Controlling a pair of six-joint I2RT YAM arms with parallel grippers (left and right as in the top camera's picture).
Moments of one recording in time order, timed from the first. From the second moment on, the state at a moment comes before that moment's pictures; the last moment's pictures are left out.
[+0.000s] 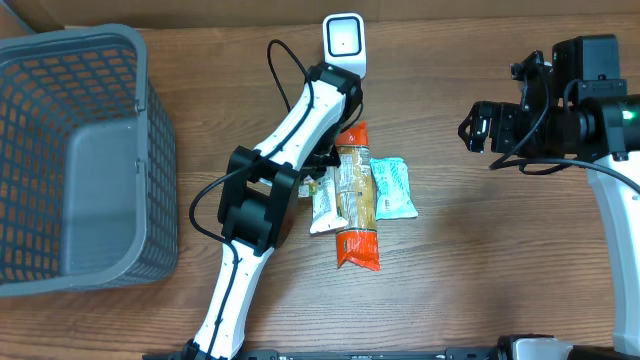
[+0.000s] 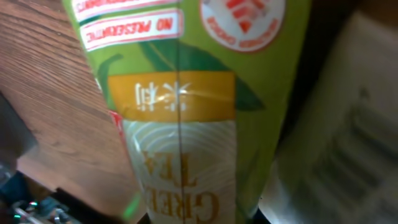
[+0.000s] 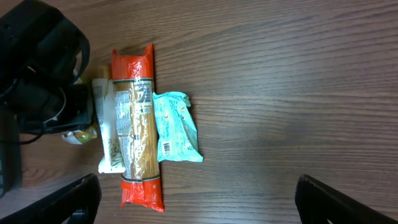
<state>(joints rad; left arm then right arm) -0.47 2.48 2.17 -1.68 -0.19 -0.71 0.03 1.49 1.63 -1.28 -0.26 0.15</state>
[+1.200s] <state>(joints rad) -0.34 2.02 2.33 -1.69 -0.12 -0.54 0.06 1.49 1.63 -1.25 -0.35 0.15</state>
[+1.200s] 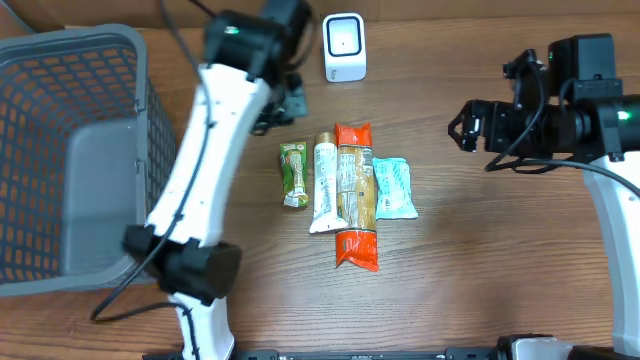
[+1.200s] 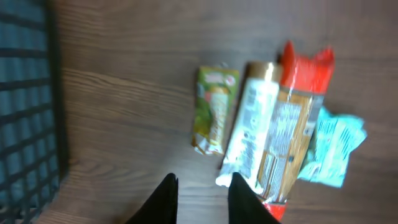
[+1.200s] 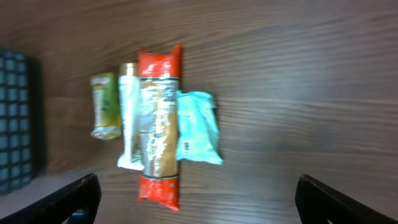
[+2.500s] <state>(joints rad) 0.20 1.54 2.18 -1.69 -0.17 -0.46 0.70 2.17 1.63 -0.62 -0.32 0.47</state>
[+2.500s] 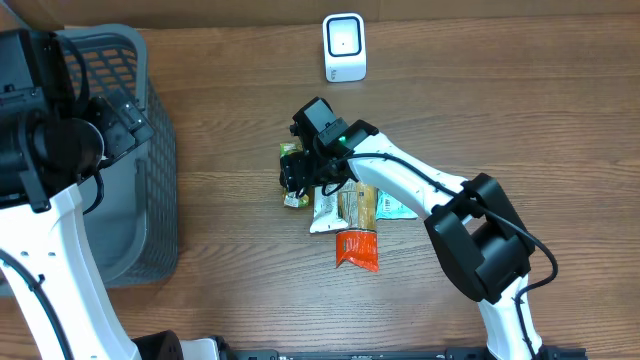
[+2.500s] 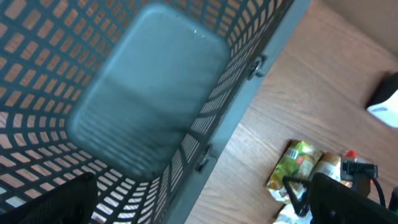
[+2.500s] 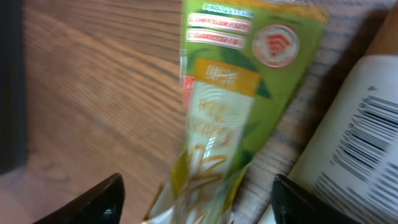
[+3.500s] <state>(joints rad) 0.20 1.54 2.17 -1.69 -0.17 -0.45 0.63 2.22 1.86 -1.09 -0.42 0.38</state>
